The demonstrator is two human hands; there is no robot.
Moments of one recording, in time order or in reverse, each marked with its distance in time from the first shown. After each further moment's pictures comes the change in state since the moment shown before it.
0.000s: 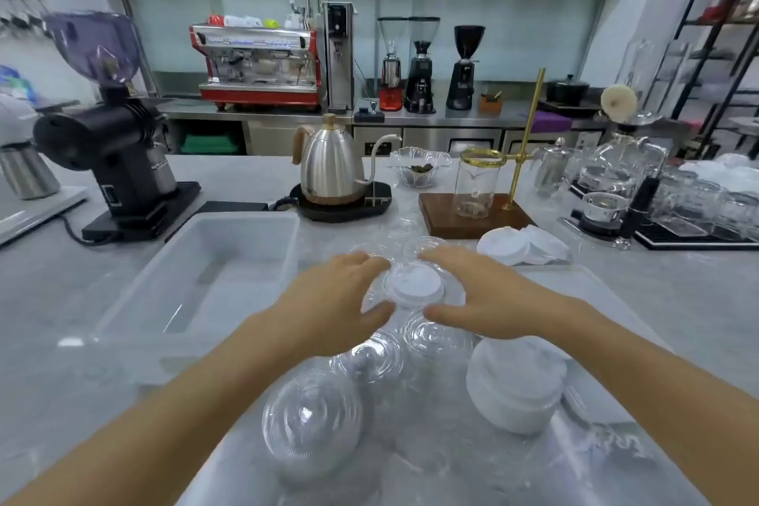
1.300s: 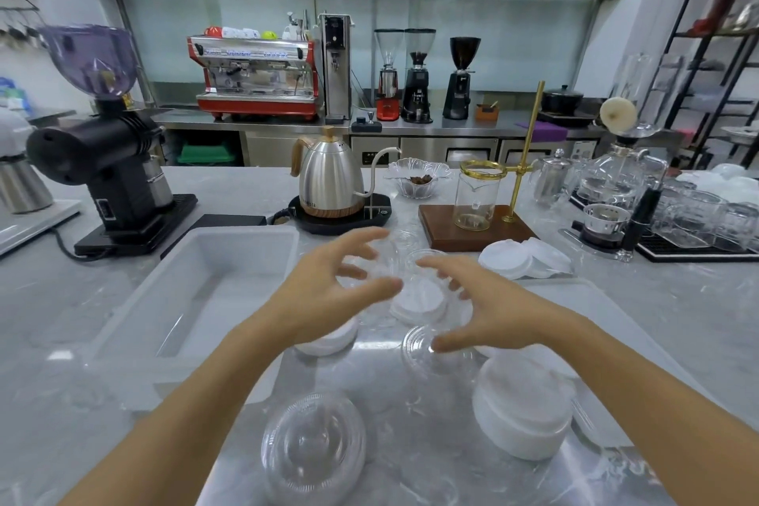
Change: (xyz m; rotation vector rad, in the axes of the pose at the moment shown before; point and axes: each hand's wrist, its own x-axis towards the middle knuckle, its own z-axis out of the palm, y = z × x) left_hand 0.013 -0.021 -0.010 -0.823 0.083 -0.107; right_hand 0.012 0.018 0.004 0.239 -0.071 0.056
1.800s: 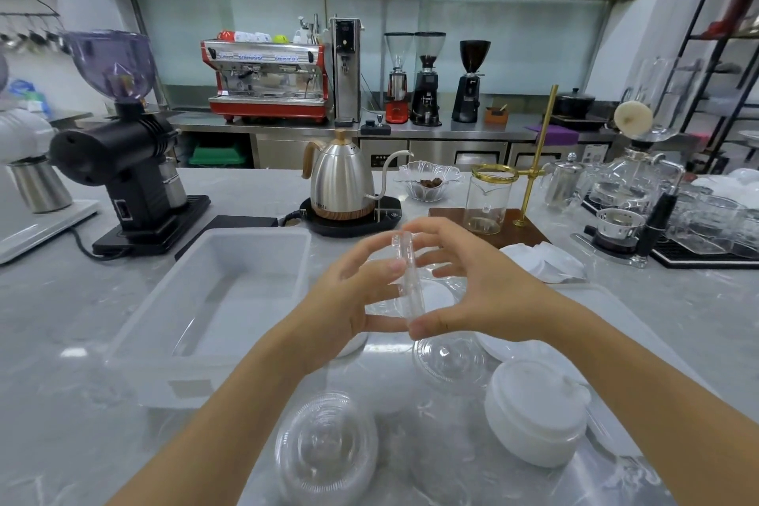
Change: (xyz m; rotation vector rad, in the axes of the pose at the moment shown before) left_hand -0.004 -0.001 0.012 -0.753 -0.168 -0.117; right_hand -0.001 -0.056 -0.010 0.257 0.155 -0.232
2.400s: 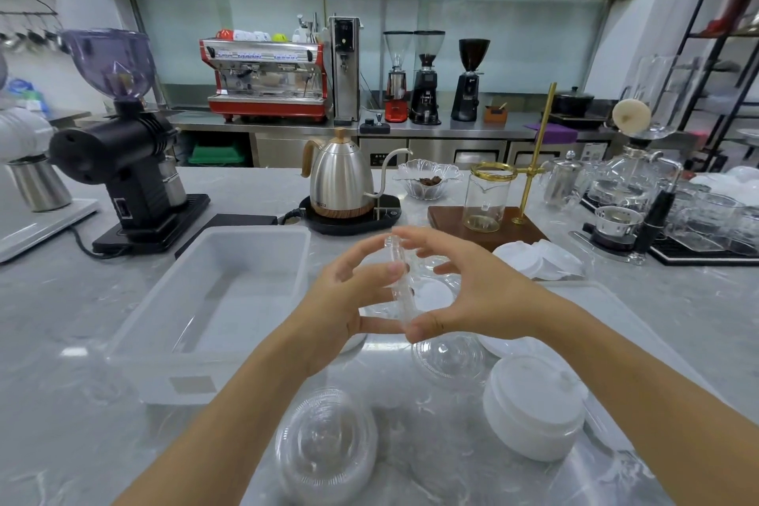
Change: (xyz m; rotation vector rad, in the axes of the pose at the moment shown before) left_hand -0.001 -0.008 -0.002 -0.030 0.109 -0.015; right_hand 0.003 0.003 0.005 -0.051 -0.042 0.025
